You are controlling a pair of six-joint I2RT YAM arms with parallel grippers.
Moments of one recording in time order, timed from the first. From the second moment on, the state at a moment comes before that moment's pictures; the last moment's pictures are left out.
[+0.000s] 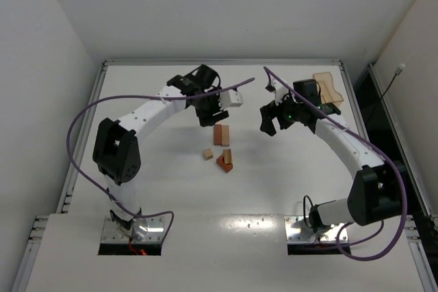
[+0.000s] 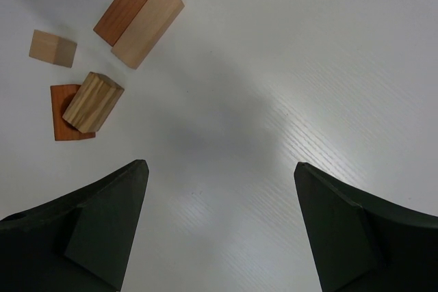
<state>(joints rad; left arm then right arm) -0.57 1.83 1.60 -0.84 0.21 0.74 0.22 1.40 1.02 -0.45 -0.40 -0.29</state>
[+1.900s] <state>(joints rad) -0.64 2.26 1.96 -1.00 0.23 0.77 0.02 1.44 1.09 -0.47 -0.49 -0.29</state>
